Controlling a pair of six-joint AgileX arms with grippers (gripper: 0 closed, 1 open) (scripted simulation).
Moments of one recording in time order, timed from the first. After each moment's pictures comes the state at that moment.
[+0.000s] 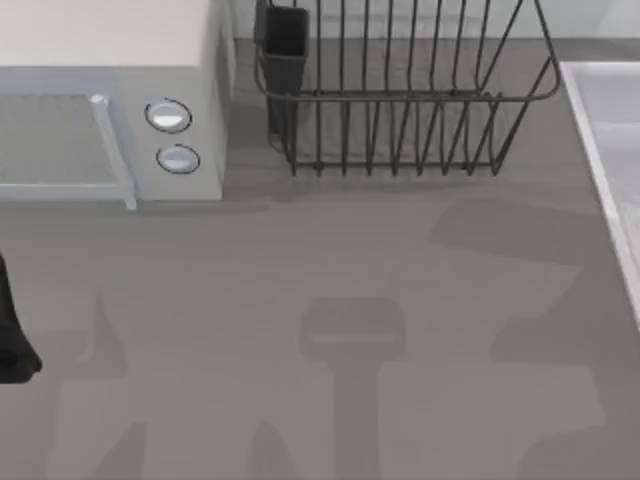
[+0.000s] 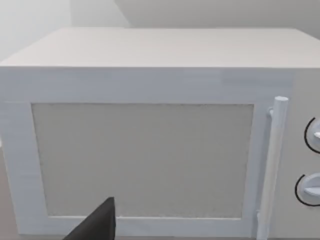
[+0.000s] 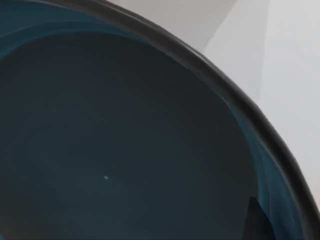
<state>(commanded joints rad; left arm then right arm) 0.00 0.00 0.00 0.00 0.00 0.00 -0.51 1.51 0.61 0.88 -0.49 0.02</state>
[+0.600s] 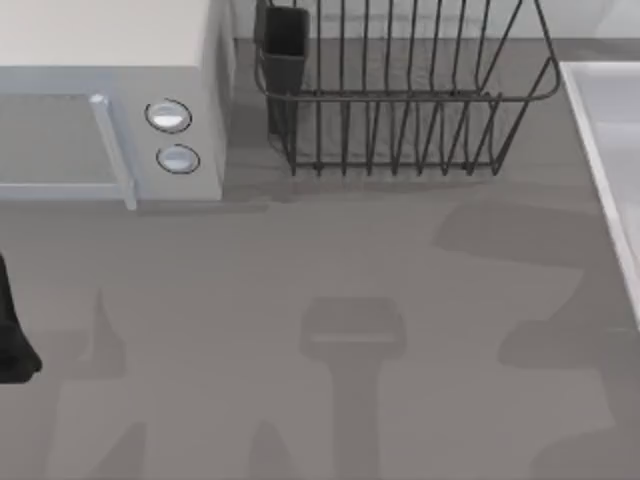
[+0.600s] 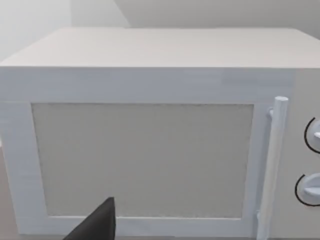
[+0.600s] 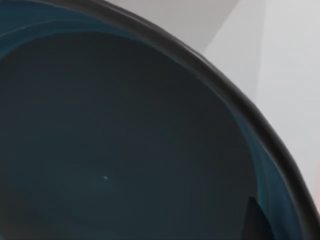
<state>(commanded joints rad) 0.00 0.00 0.00 0.00 0.00 0.00 -0.52 1.53 0.59 0.94 -0.50 0.02</state>
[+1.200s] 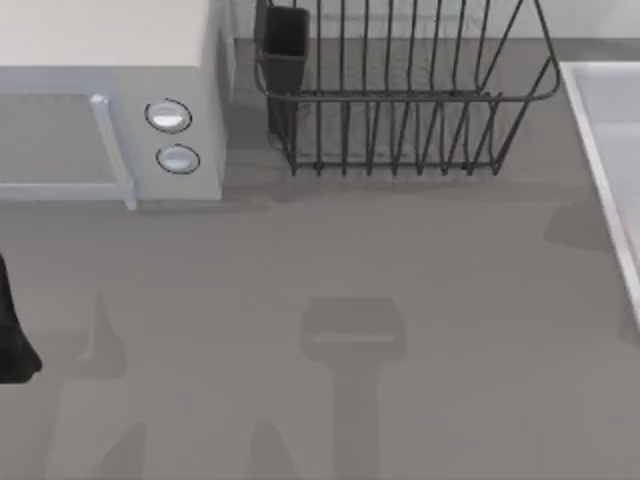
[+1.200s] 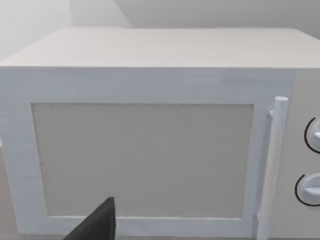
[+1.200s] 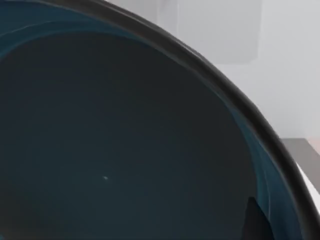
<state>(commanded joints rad) 0.00 0.00 0.00 0.00 0.00 0.00 -0.53 2.08 0.52 1.58 -0.50 0.02</state>
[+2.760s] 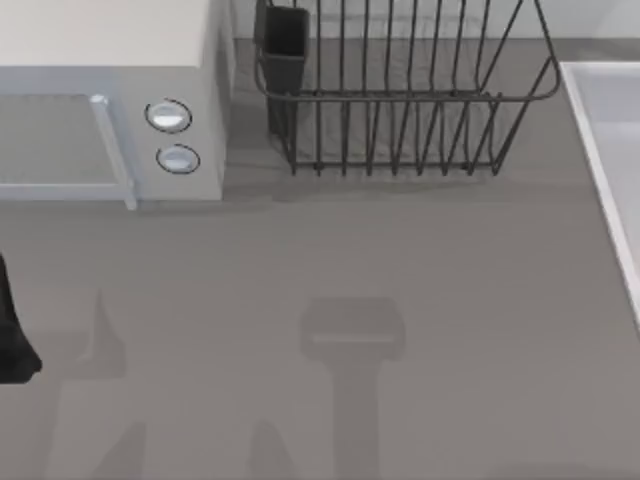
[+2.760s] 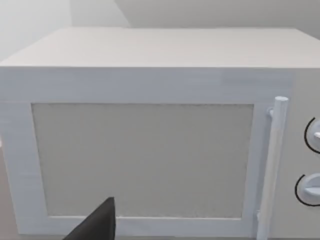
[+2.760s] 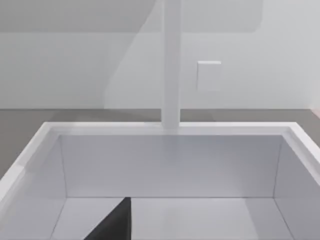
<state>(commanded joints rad) 0.00 0.00 0.00 0.00 0.00 0.00 -0.53 2.22 0.49 1.73 -0.49 0.01</state>
